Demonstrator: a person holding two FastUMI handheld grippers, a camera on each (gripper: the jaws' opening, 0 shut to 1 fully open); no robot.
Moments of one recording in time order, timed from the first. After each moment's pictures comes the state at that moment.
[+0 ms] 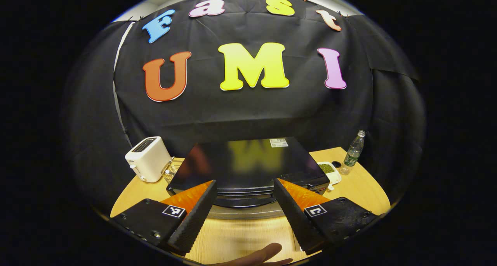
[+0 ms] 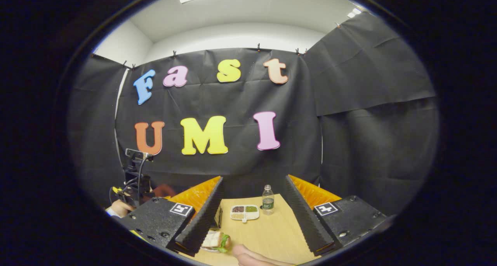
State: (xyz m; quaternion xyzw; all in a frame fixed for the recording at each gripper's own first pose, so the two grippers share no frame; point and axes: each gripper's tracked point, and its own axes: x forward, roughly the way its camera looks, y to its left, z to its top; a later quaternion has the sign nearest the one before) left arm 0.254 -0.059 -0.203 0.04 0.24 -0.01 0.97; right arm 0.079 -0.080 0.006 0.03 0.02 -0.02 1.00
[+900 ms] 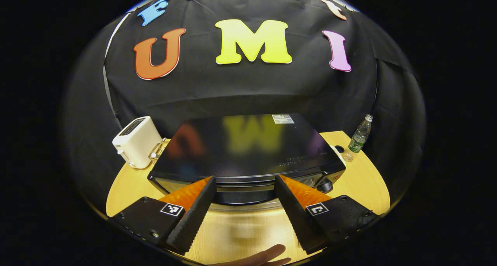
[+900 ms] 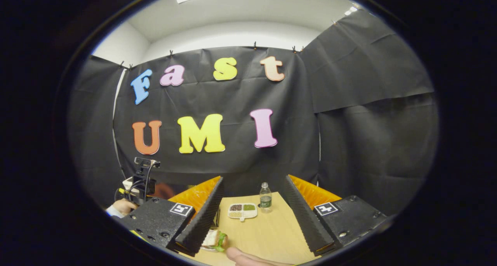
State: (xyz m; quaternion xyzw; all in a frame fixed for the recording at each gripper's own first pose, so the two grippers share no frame) left arm 0.267 -0.056 -0.253 0.02 0.32 -0.02 0.95; right arm 0.082 -0.089 -0.004 0.03 0.02 -0.03 1.00
